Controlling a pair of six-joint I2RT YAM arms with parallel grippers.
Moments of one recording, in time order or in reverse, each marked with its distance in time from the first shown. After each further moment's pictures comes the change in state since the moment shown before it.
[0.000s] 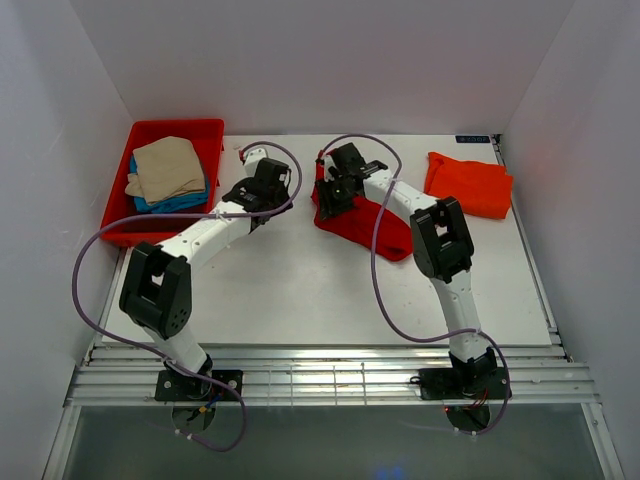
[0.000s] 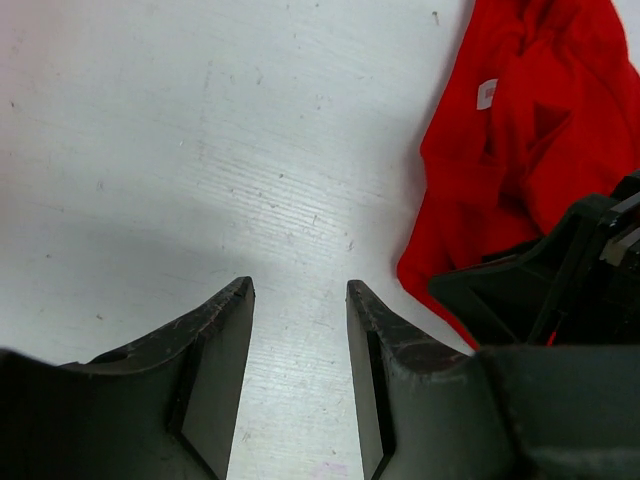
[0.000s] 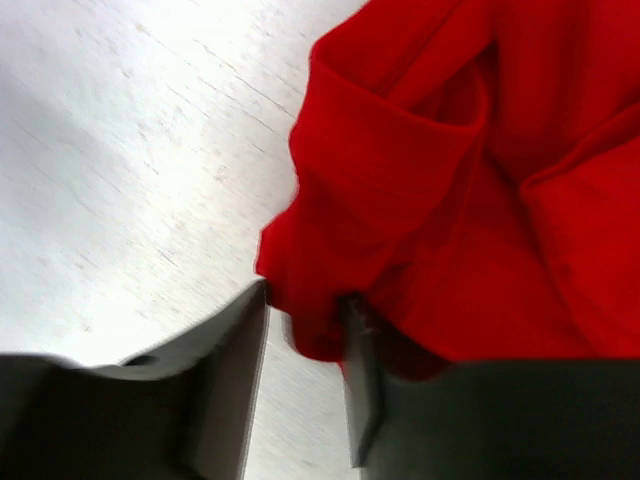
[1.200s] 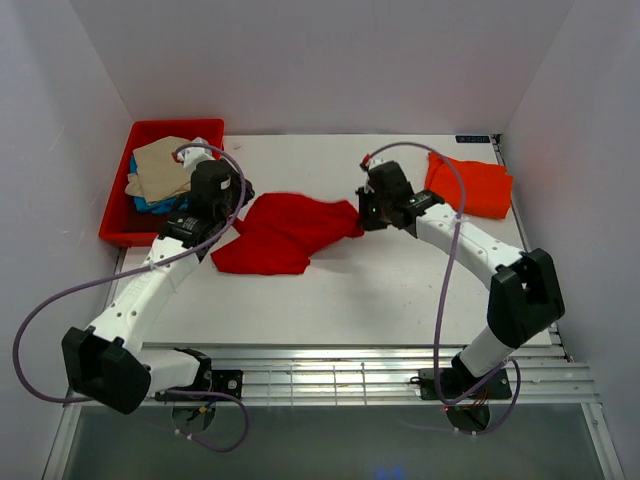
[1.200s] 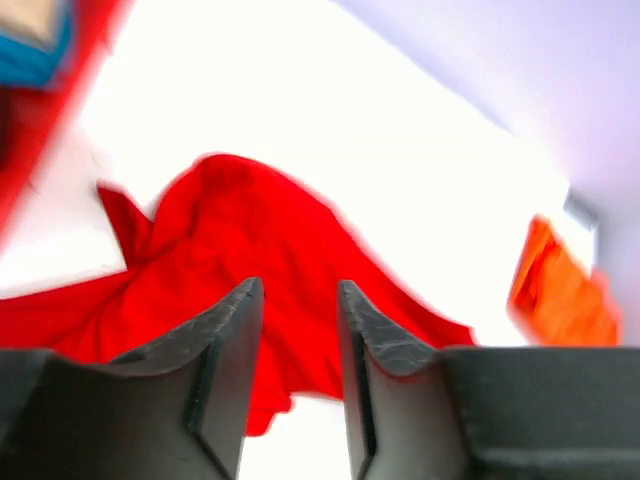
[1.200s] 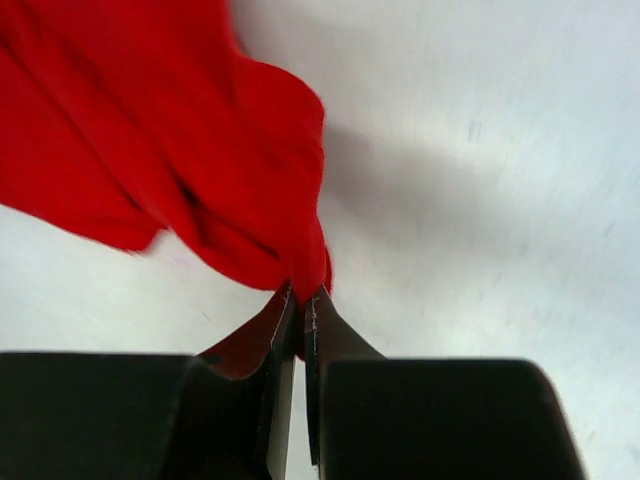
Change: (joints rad) left arm 0.118 -0.489 -0.134 -0.007 -0.002 -0.078; right arm 0.035 -0.728 -0.560 0.159 0.292 0.158
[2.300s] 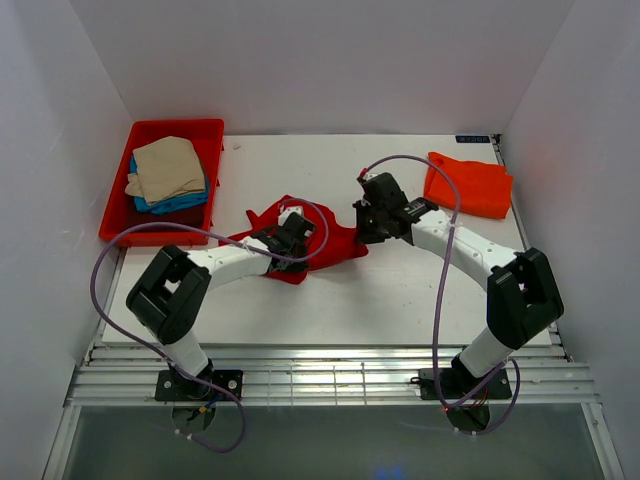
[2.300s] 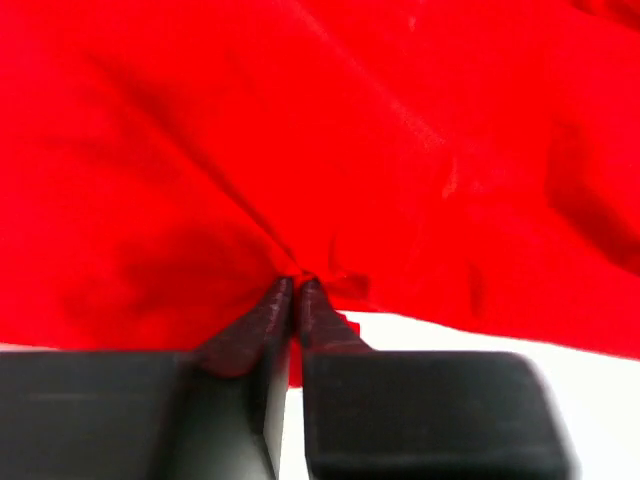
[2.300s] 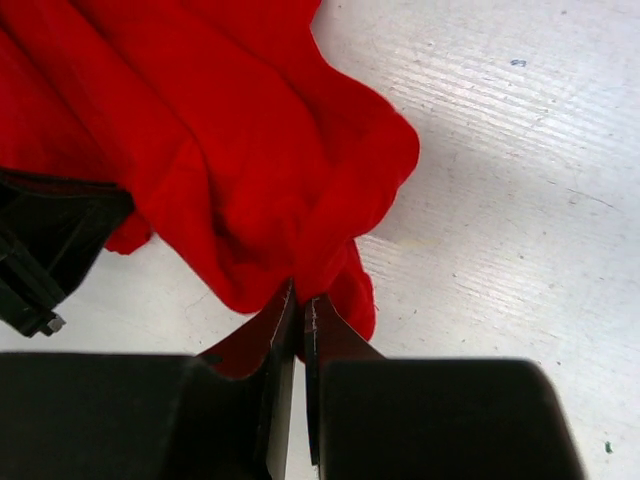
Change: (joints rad) left arm -0.326 0.495 -0.187 0.063 0.153 0.095; right arm 0.036 0.031 -0.167 -0.032 -0.026 0.087
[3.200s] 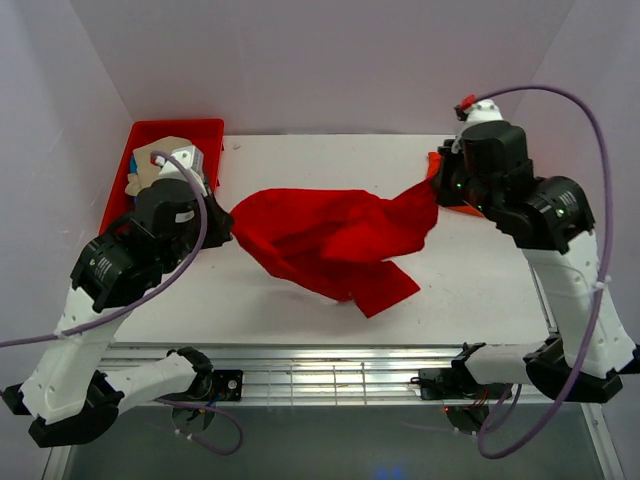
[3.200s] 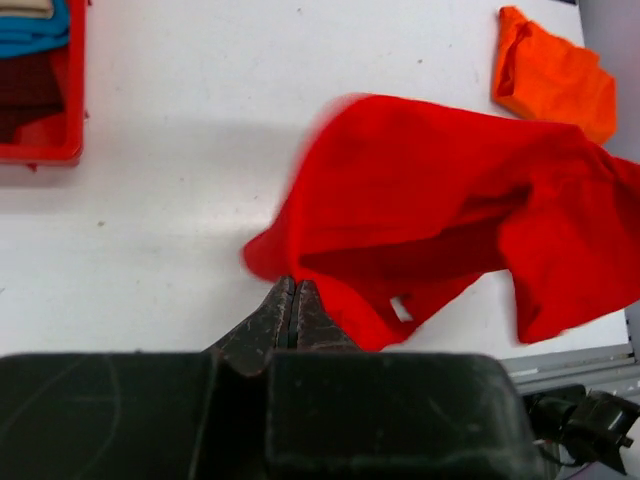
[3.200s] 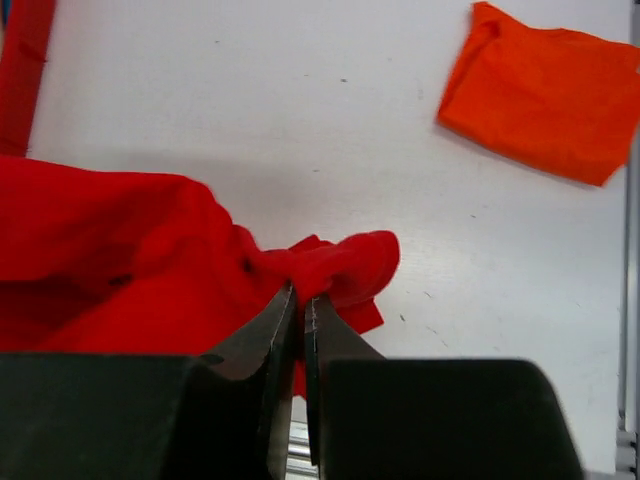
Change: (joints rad) left arm -0.001 -0.659 0.653 -0.810 -0.122 0.069; right arm 0.026 -0.292 0.769 -0.727 0.350 -0.051
